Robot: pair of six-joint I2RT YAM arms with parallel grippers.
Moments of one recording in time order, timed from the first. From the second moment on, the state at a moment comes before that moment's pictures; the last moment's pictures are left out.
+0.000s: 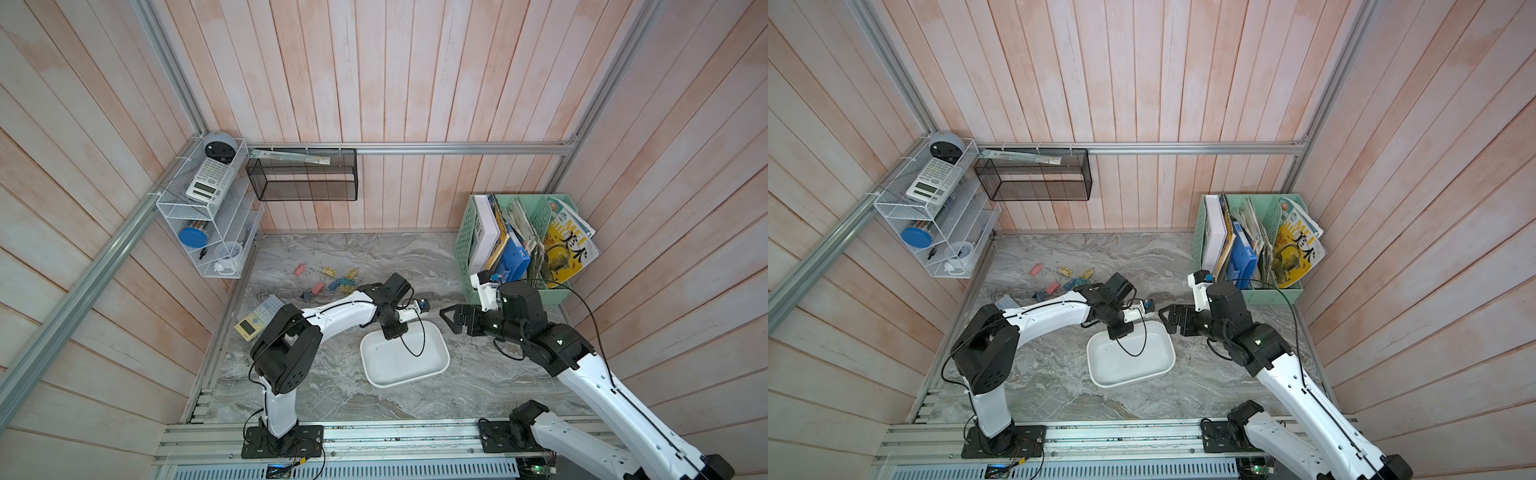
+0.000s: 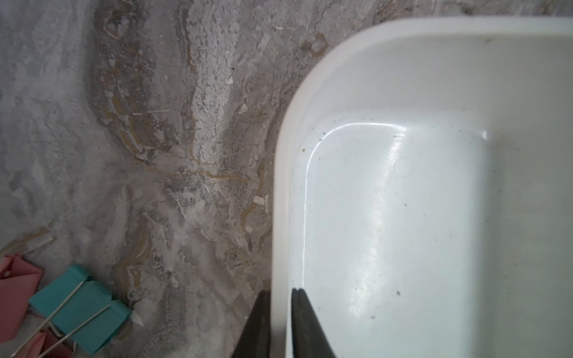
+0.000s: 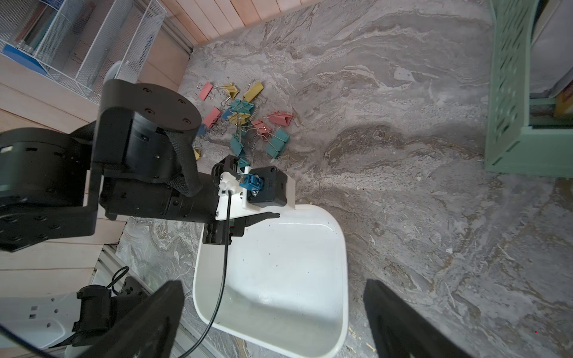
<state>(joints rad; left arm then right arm) -0.76 1.85 1.29 -0.59 0.20 0.53 0.55 0.88 0.90 -0.65 -0.21 0.52</state>
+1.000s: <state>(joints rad) -0.10 1.19 0.55 0.07 -0.09 -0.59 0.91 1.92 1.57 -0.69 0.25 0.44</state>
